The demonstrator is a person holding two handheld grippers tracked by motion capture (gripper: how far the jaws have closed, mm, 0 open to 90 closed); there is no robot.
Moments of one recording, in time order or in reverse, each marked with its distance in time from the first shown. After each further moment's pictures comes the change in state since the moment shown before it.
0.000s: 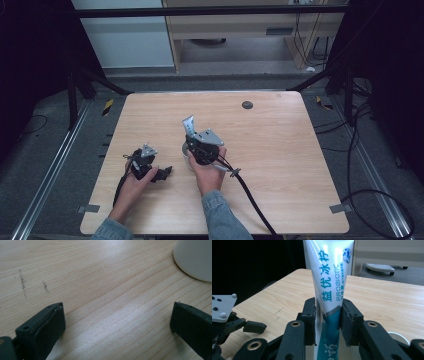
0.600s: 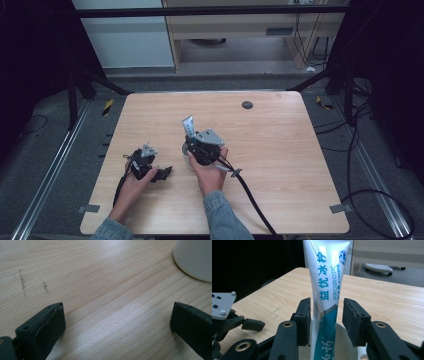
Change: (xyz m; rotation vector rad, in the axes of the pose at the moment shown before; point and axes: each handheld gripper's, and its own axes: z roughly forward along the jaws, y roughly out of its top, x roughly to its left) left arm 0.000 0.000 0.000 -0.001 0.000 -0.001; right arm -0.001 0.003 -0.004 0.010 -0.009 -0.023
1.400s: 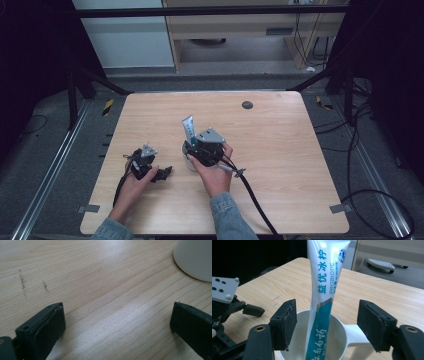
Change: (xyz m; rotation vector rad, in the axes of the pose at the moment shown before) left arm 0.000 0.000 0.000 0.001 0.000 0.002; right arm -0.005 0.009 -0.013 0.078 0.017 -0.082
